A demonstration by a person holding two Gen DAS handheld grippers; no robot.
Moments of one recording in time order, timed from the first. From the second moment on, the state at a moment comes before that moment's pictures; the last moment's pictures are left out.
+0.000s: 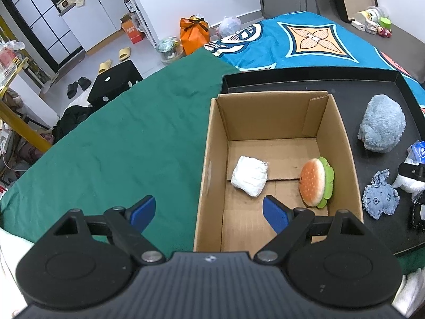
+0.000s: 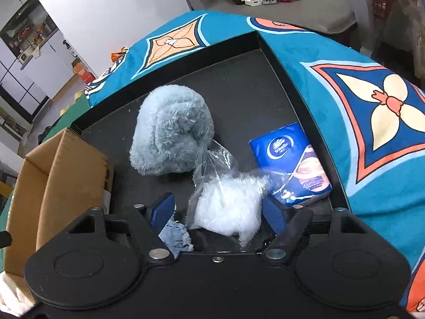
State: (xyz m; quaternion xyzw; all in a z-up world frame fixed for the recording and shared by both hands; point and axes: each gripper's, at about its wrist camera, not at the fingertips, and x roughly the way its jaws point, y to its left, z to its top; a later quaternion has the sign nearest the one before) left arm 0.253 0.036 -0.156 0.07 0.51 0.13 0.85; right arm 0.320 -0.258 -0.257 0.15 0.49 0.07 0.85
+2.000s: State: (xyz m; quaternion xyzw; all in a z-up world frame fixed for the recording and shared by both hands) left arm 0.237 0.084 -0.160 0.01 0.50 0.08 0.86; right arm 0.302 -0.197 -0.141 -0.01 0.37 0.13 0.92
